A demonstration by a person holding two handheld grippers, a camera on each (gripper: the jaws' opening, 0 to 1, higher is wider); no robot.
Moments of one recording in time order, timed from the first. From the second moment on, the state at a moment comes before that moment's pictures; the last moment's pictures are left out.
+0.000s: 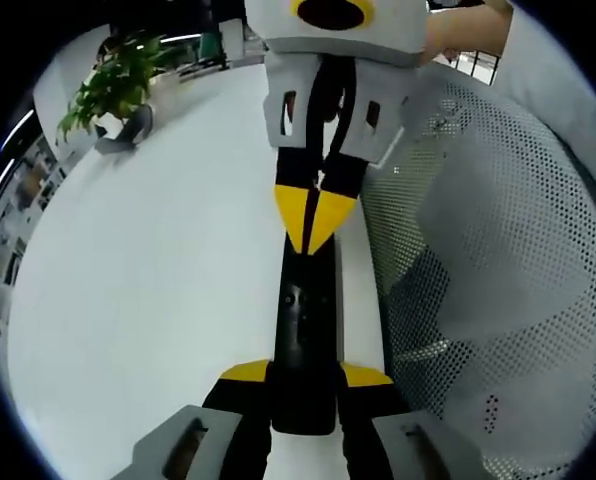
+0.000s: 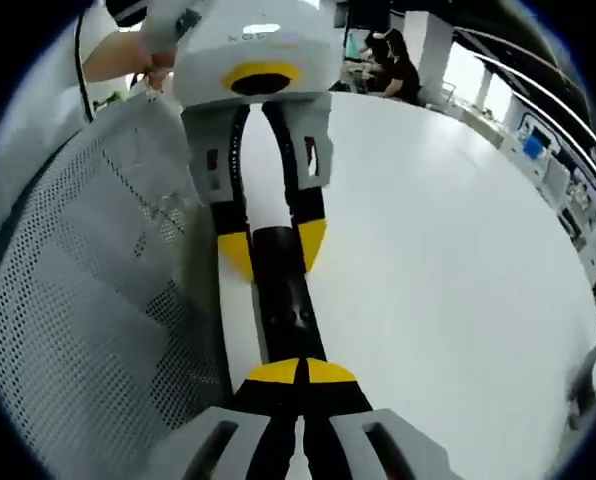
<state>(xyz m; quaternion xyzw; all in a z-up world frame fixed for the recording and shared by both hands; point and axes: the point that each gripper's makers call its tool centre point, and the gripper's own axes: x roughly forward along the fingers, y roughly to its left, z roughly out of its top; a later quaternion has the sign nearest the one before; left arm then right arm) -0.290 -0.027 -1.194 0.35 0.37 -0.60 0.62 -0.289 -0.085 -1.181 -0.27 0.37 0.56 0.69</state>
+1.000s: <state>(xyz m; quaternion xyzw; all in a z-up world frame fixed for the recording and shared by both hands) -0.288 -0.027 -1.195 0.33 0.35 -0.61 0.63 -0.293 -0.081 -1.186 -0.37 0.39 0.57 0.62</state>
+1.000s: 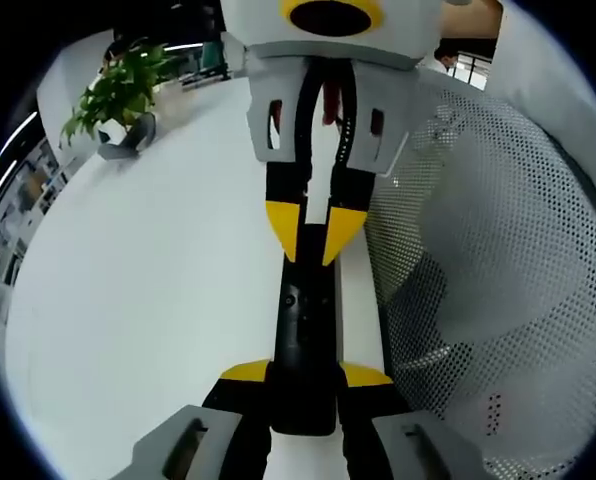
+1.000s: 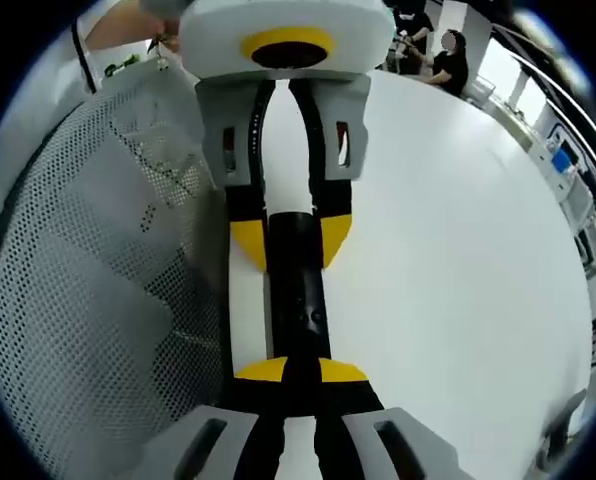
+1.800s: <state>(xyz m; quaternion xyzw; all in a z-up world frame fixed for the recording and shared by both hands) -0.288 -0.027 -1.195 0.33 0.35 -0.61 0.63 -0.294 -0.072 -1.185 -0.39 0.35 0.61 0.59</state>
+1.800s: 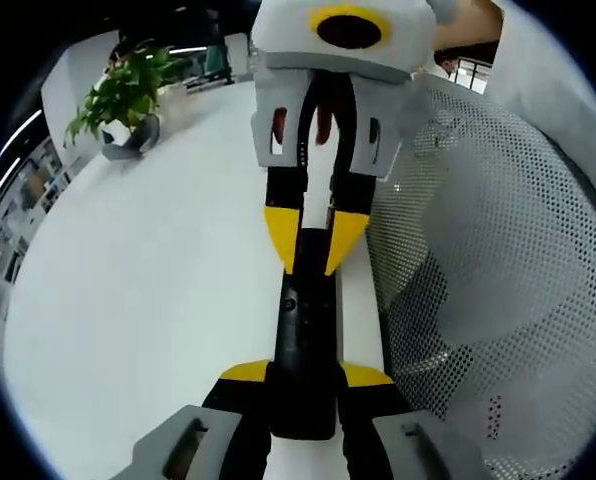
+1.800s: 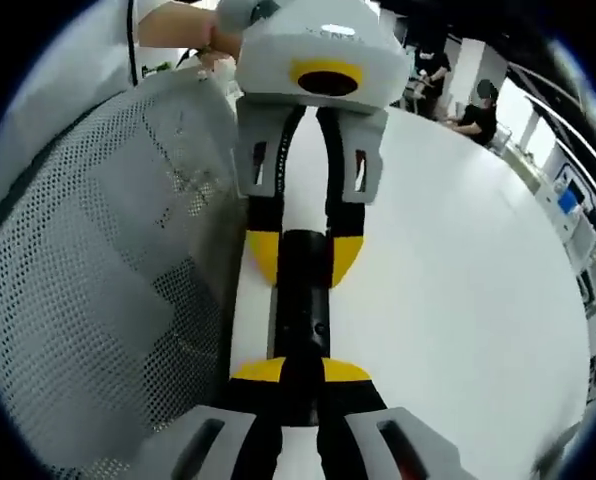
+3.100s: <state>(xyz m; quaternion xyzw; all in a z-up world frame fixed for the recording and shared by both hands) -0.290 -0.028 -1.194 0.32 0.35 -0.61 0.64 -0.292 -0.062 -1.185 -0.32 0.38 0.56 0.67</state>
